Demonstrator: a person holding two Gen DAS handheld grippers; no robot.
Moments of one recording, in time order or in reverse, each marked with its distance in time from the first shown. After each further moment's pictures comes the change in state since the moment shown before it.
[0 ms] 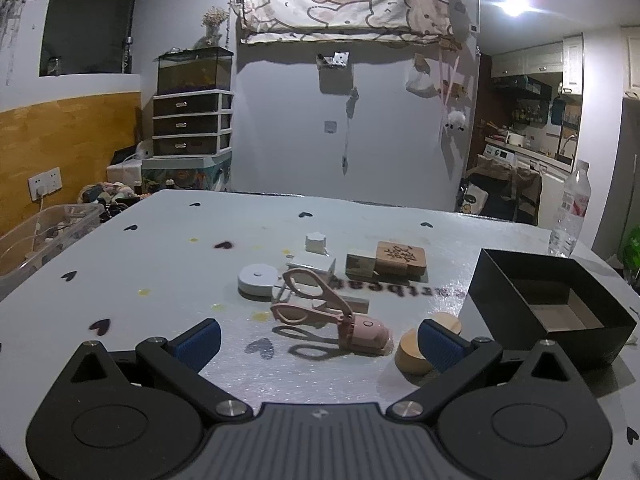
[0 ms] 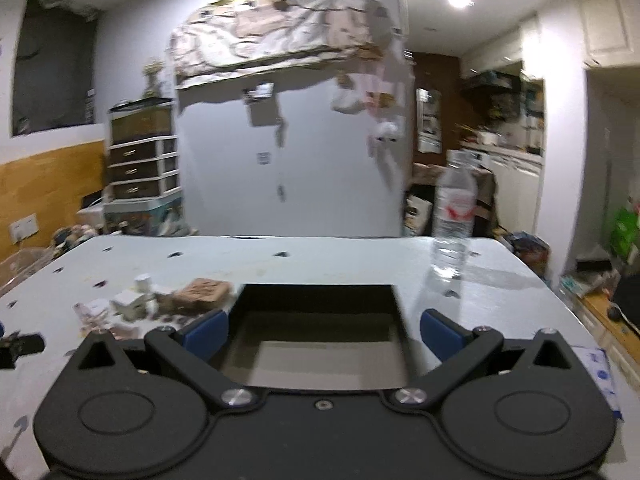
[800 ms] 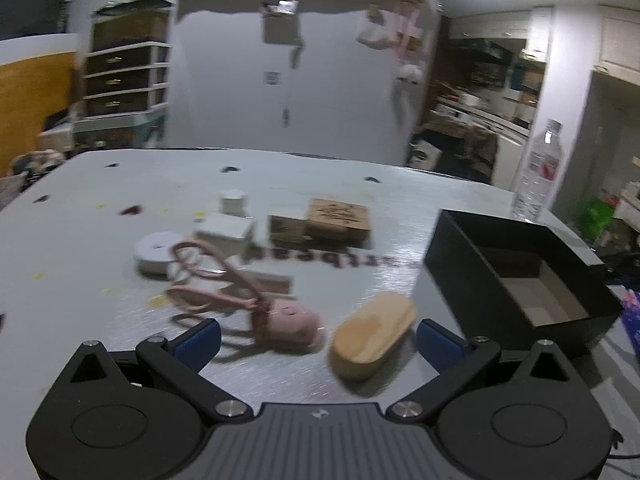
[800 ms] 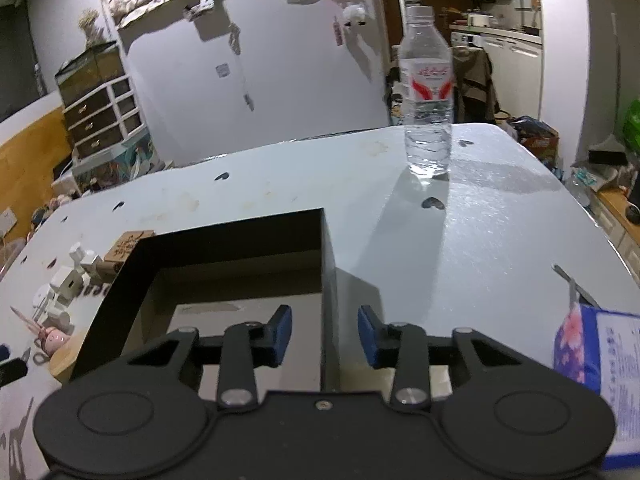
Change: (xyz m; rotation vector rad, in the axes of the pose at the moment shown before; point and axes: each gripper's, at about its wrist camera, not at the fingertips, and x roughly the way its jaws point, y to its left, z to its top) left arm 0.082 -0.037 0.001 0.026 0.137 -0.189; right arm 0.131 -0.071 0.001 0.099 0.339 0.065
